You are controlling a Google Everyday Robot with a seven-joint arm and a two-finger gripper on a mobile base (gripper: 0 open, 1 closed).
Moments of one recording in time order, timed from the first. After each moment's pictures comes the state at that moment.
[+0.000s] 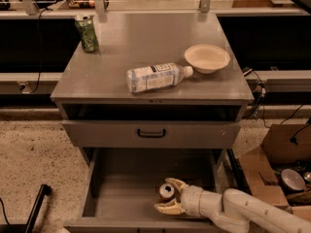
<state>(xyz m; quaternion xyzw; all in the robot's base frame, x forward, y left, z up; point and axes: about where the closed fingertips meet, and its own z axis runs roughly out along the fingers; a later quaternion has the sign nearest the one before) 0.456 -0.040 0.438 -0.43 0.70 0.32 0.47</state>
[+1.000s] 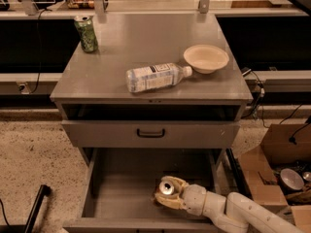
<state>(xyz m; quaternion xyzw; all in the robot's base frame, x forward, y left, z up) 0.444 -0.035 0.450 -0.35 0.65 0.43 0.52</state>
